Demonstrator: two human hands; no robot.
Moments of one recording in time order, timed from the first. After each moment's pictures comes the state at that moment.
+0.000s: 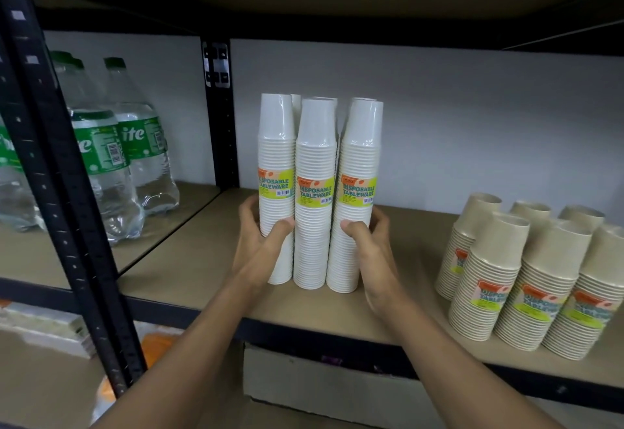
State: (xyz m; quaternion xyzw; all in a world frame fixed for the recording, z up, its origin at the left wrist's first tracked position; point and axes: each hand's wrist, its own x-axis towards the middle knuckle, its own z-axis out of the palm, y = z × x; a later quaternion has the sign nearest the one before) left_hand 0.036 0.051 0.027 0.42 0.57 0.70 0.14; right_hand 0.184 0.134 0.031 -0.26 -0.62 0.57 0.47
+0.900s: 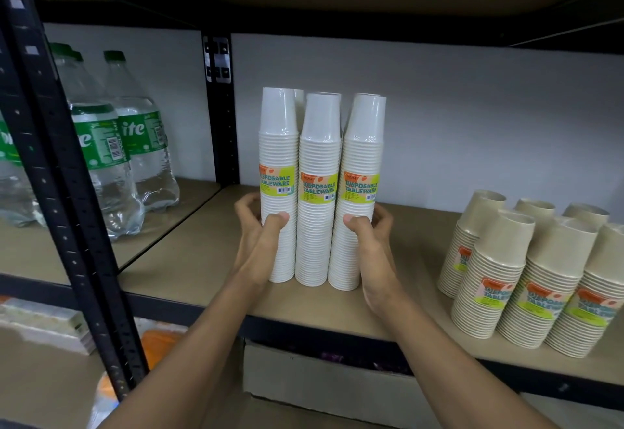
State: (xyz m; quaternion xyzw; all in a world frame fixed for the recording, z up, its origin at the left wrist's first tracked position) left_hand 0.036 0.051 0.028 0.39 0.55 0.72 0.18; right_hand 0.178 0.130 0.031 -0.26 -0.60 0.59 0.48
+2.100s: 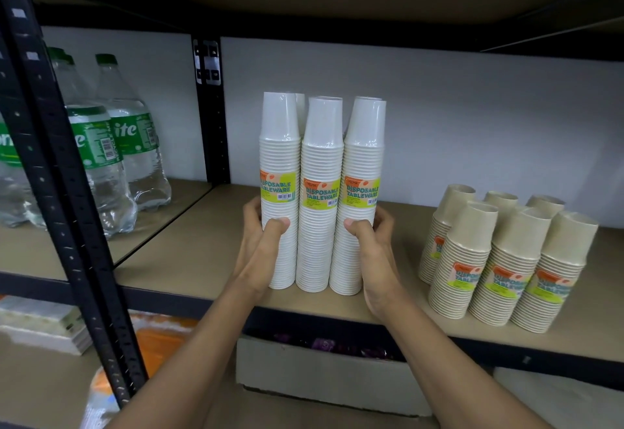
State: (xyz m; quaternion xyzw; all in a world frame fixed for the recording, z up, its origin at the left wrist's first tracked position) left_hand 0.063 0.036 0.029 0.42 0.52 0.72 0.19; right_hand 0.210 0.113 0.031 -0.27 -0.61 0.56 0.49
